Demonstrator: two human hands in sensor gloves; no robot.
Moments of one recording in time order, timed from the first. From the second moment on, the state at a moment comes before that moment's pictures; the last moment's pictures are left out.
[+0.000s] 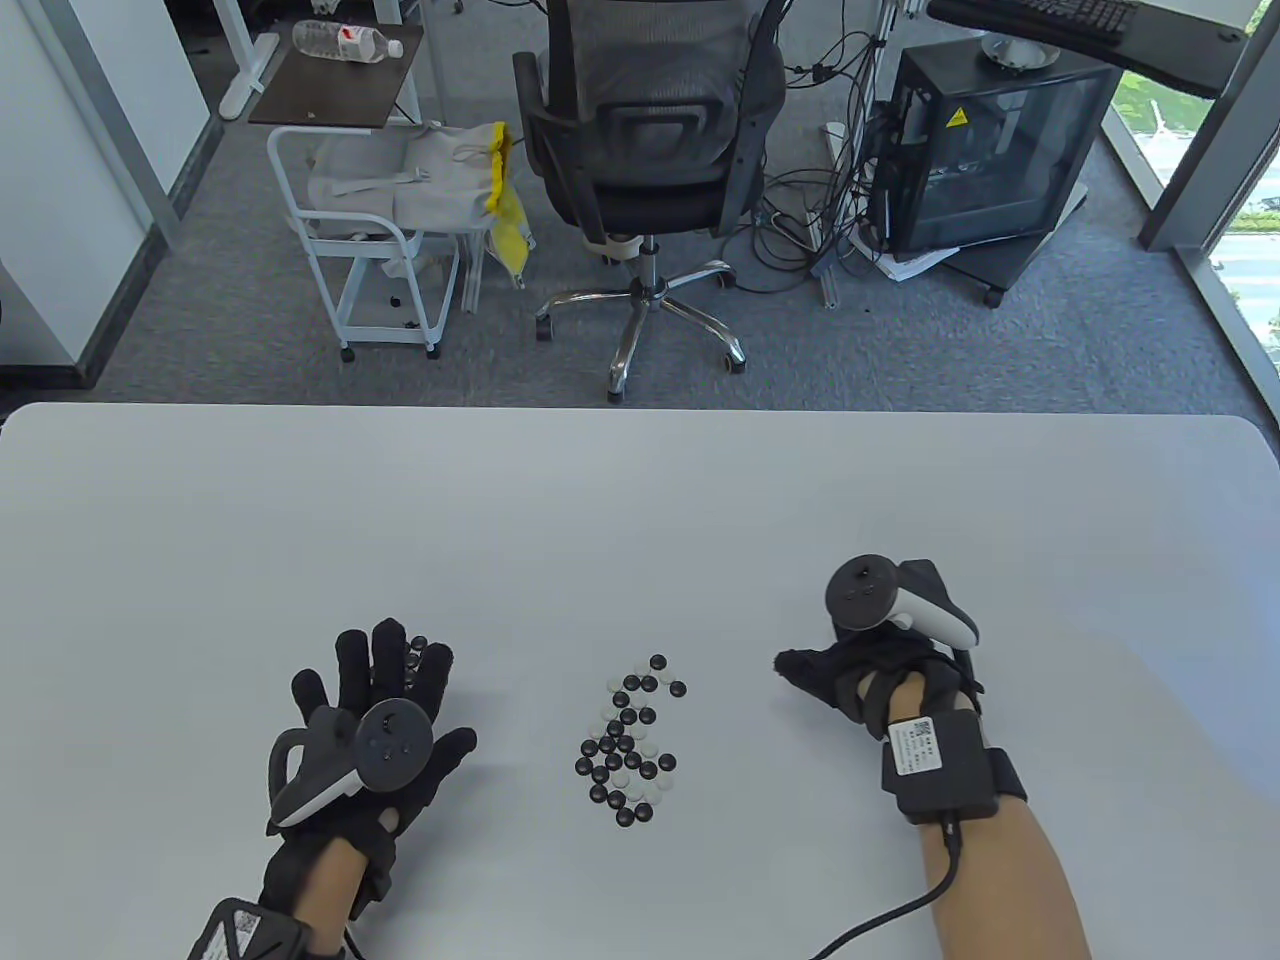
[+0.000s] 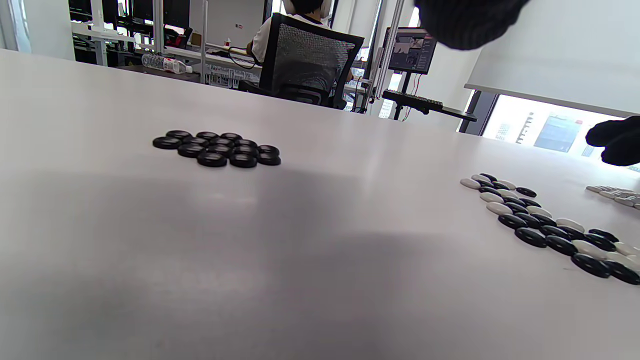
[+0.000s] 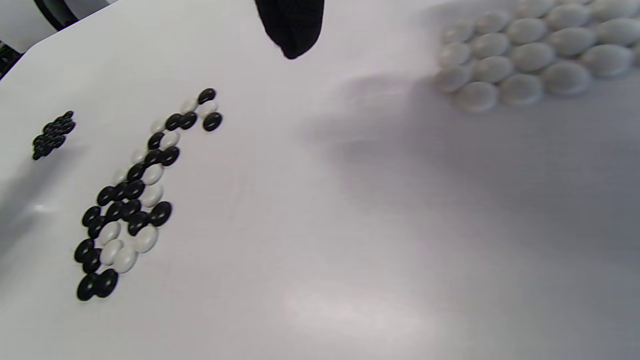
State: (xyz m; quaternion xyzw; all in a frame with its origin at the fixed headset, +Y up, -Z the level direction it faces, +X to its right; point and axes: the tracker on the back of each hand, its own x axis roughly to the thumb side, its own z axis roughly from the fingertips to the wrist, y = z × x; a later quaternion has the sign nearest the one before) left_hand -0.256 -0.743 -0.276 -0.09 -0.12 0.07 0.99; right_hand 0.164 -0.733 -0.383 0.14 0.35 0.91 0.18
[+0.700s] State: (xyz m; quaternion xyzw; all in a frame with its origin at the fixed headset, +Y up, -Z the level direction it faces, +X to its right) left_hand -0.262 -0.740 -0.273 -0.08 -0.12 0.09 0.99; right_hand 0.084 -0.768 -0.411 0.17 0.39 0.90 0.15
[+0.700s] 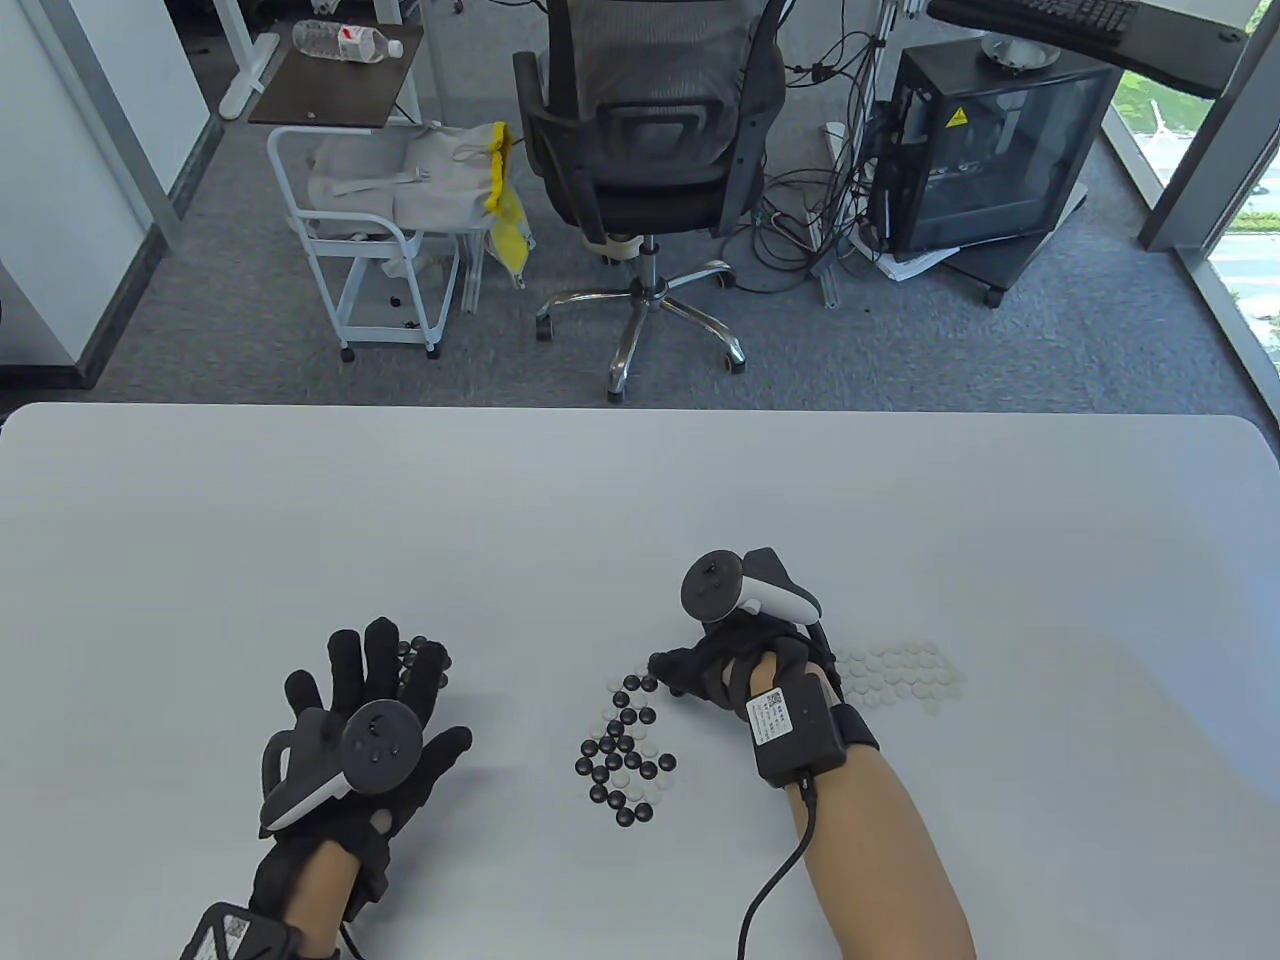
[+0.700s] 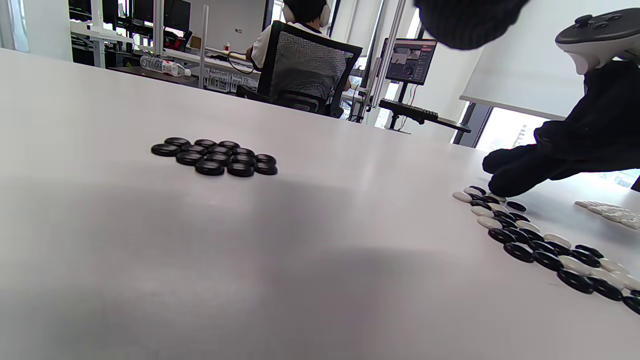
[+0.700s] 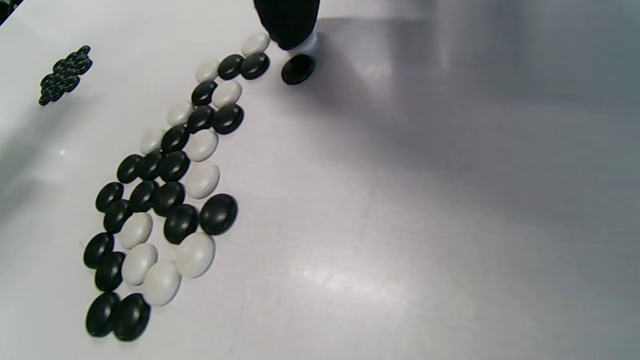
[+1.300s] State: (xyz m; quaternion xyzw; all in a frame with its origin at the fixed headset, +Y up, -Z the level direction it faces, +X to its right) left_hand -0.261 -0.740 -0.274 -0.08 -0.12 0.08 0.99; right_hand 0.221 -0.755 -0.353 0.07 0.40 0.91 0.08
